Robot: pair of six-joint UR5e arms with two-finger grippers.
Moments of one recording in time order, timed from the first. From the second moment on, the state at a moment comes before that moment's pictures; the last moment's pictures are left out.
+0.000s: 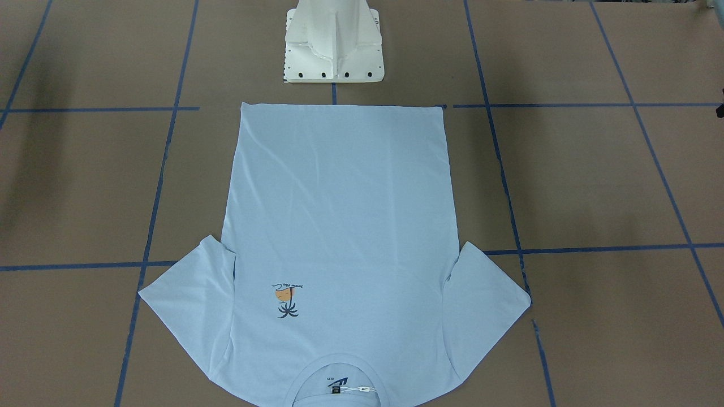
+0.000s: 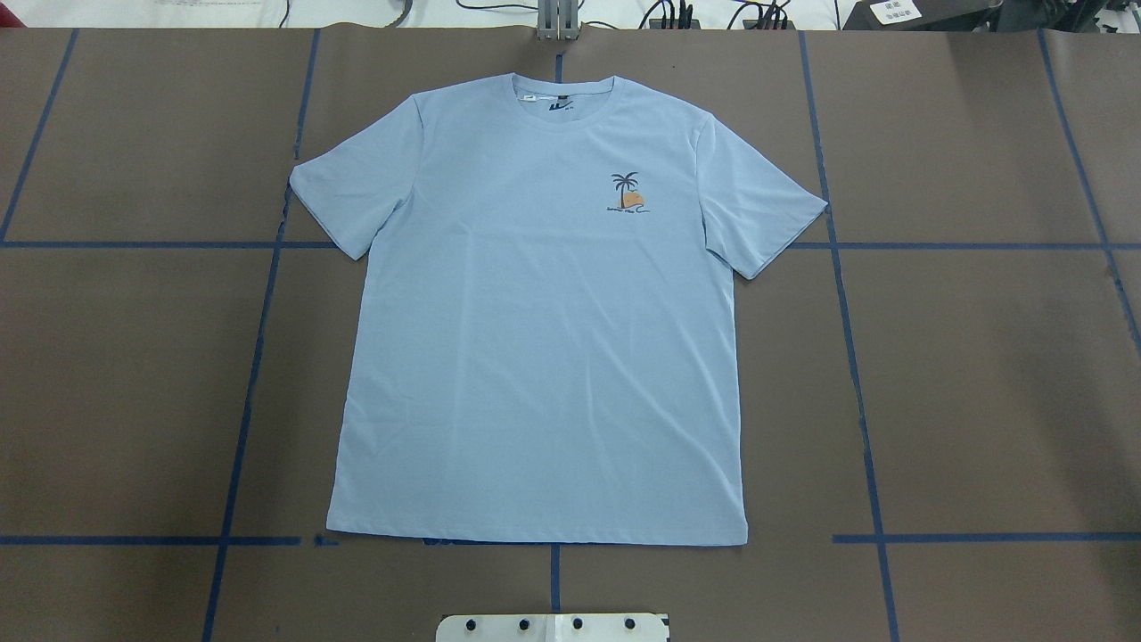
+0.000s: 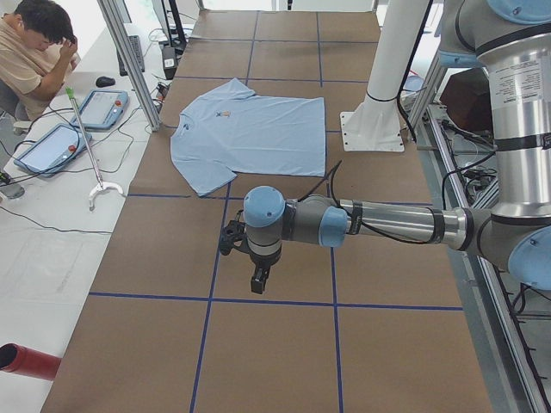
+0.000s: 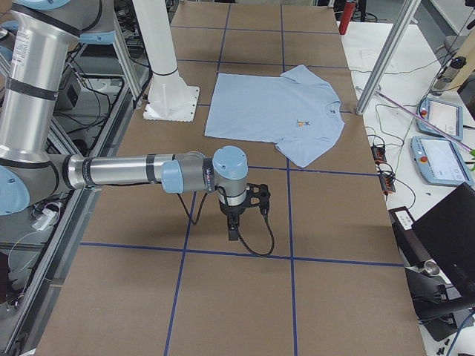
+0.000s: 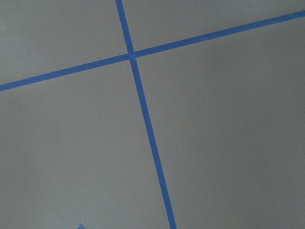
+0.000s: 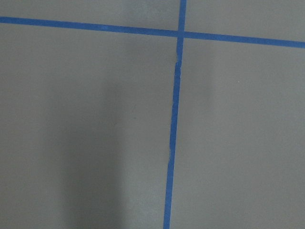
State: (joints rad) left arm -1.51 -1.37 -1.84 -1.61 -2.35 0.12; right arm 1.48 -1.87 1.95 -1.53 2.29 0.09
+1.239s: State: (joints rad) left arm -1.51 -1.44 -1.88 -1.82 -2.39 0.11; right arm 1.48 -1.77 1.95 -1.42 2.32 0.10
